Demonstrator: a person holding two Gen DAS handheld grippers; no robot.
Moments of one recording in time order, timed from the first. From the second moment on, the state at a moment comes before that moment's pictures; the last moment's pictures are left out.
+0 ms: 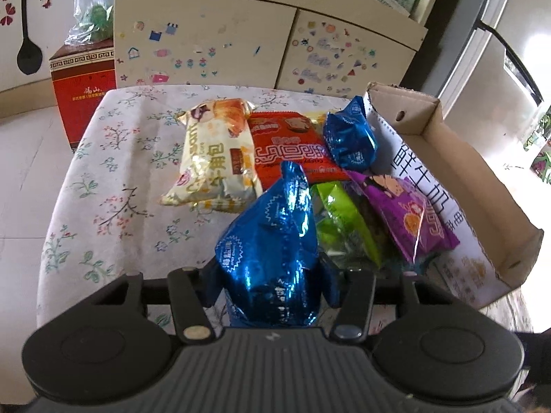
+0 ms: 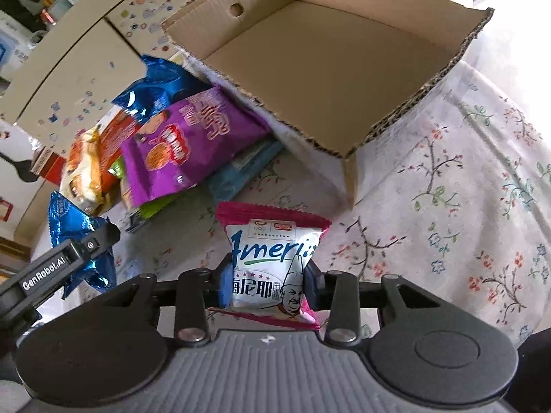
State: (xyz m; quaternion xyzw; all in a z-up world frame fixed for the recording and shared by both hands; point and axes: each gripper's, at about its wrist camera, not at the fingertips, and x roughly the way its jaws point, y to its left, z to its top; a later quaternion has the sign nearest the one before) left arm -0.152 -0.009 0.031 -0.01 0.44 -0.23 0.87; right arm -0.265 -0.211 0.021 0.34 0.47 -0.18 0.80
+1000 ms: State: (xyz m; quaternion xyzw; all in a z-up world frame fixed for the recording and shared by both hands) left arm -0.178 -0.004 0.107 -0.01 0.33 -0.27 0.90; right arm -0.258 -0.216 0.105 0.29 0.38 -0.08 0.88
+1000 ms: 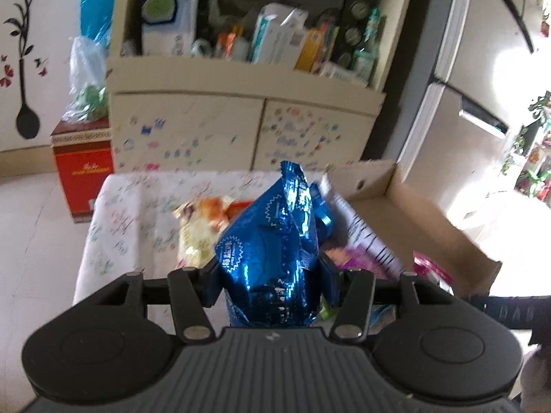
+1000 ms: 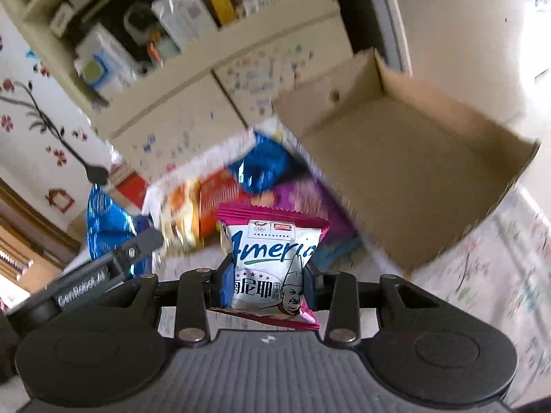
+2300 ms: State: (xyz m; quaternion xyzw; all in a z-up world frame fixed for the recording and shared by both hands) left arm -0.156 -0.185 0.082 0.02 0.36 -0.47 0.81; right arm -0.239 -0.346 0.106 0.38 0.32 -0.27 0.82
